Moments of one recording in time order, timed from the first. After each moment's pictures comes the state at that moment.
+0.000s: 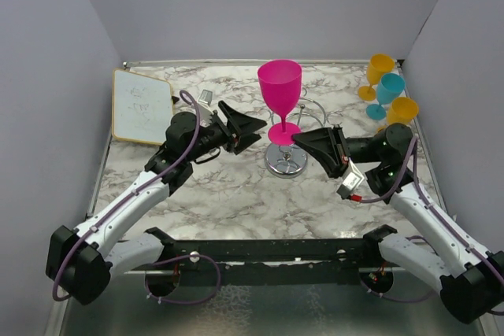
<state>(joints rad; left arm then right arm) -0.57 1.03 0.79 0.15 0.37 -1.39 0.41 0.90 0.71 0.48 -1.24 -1.25</state>
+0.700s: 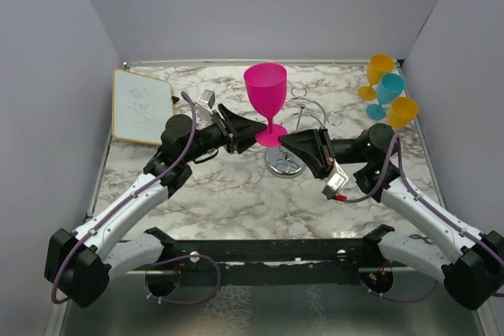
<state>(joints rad) -0.57 1.03 0.77 0.27 0.48 -1.56 0.54 0.98 0.69 0.57 -1.14 -1.29</state>
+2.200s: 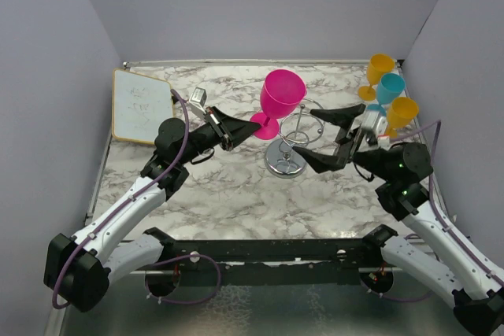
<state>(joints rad) -0.54 1.00 0.72 0.36 0.45 -1.48 0.56 0.72 0.67 0.44 -0.60 -0.08</state>
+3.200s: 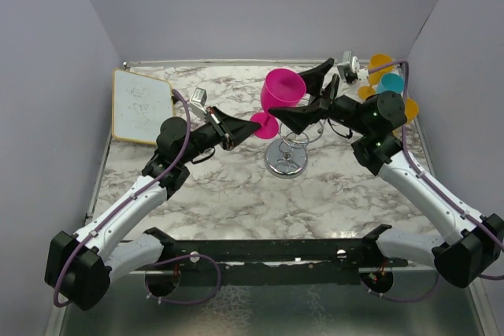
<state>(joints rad) -0.53 1.02 0.72 0.36 0.45 -1.48 0.56 1.15 1.06 0.53 -0.64 0.32</state>
